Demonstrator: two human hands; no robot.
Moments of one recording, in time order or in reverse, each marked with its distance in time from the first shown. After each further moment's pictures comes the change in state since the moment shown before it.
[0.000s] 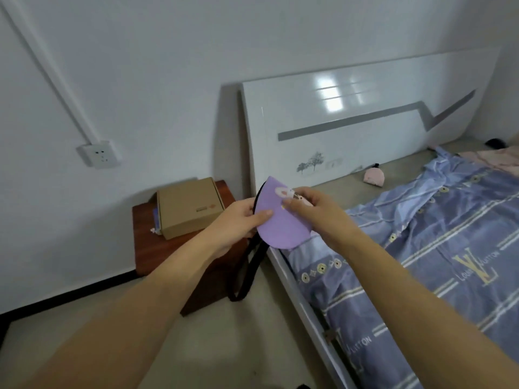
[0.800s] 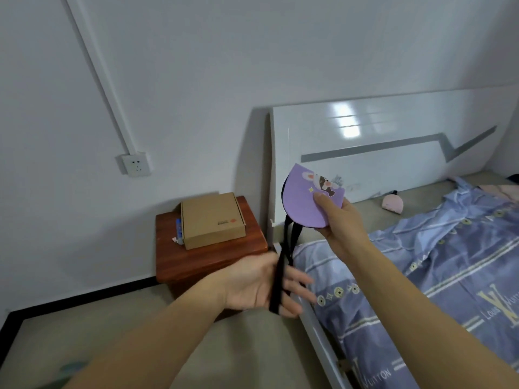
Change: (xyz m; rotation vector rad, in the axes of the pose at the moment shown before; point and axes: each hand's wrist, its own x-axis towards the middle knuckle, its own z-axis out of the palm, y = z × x) left_hand -0.061 -0.014 -0.010 -0.454 -0.449 -0.441; right_hand 0.013 -0.028 0.041 0.477 0.254 0.000
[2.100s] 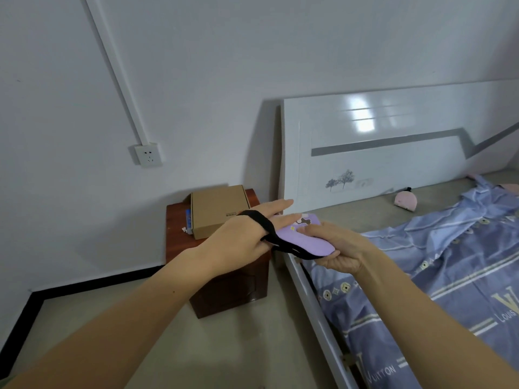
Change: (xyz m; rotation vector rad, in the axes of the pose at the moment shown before) left_hand -0.033 0.029 0.001 1.639 0.603 0.761; right_hand -0.022 0.009 -0.008 0.044 -0.466 0.633
